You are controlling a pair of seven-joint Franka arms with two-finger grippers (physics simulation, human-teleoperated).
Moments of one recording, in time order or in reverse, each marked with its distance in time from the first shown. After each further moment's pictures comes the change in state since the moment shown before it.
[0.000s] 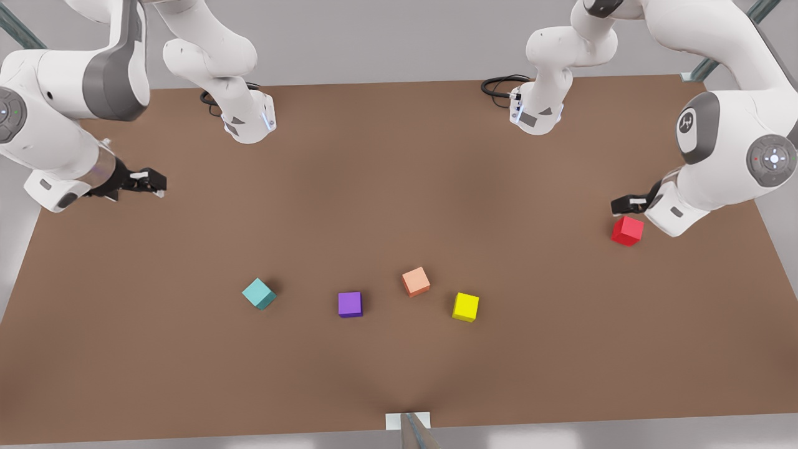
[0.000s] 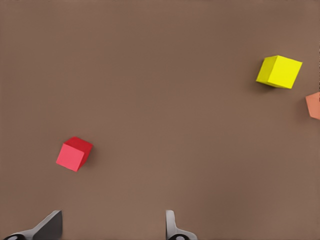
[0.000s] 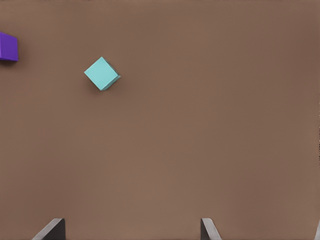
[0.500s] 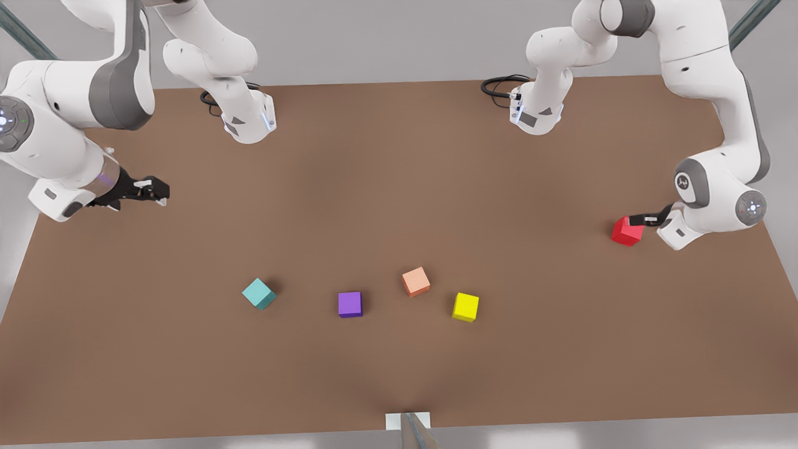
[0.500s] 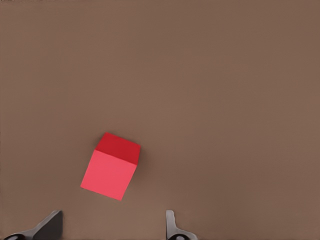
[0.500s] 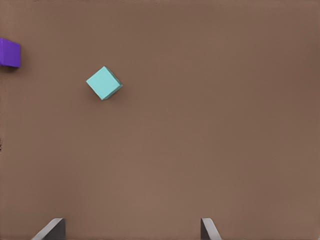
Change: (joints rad) left arm 0.069 0.072 0.297 -0.587 -0.019 0.569 0.433; right arm 0.022 0.030 0.000 0.012 -0.003 0.036 -0.020
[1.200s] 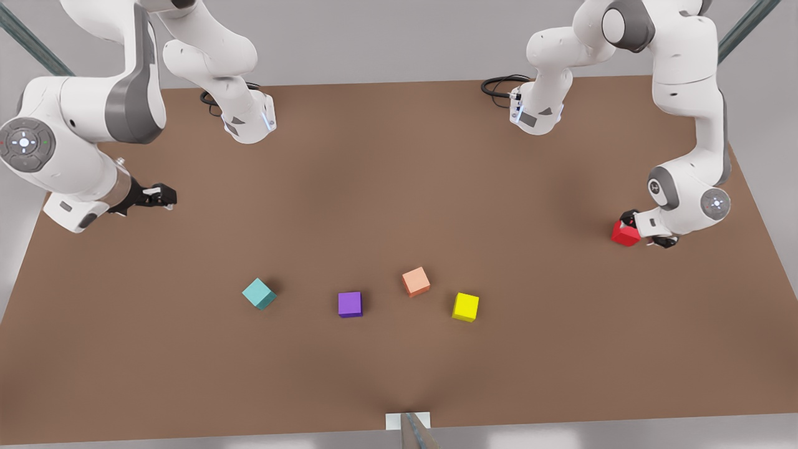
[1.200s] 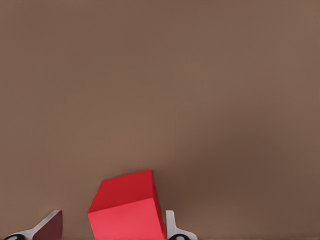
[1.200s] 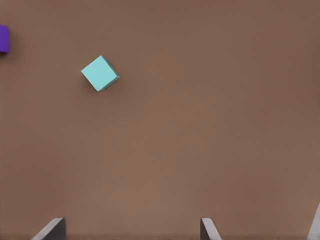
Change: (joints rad) left arm 0.011 0.063 0.002 -0.171 -0.005 0.374 0.607; right arm 0.010 0.039 0.004 0.004 -0.029 -0.017 -0.012
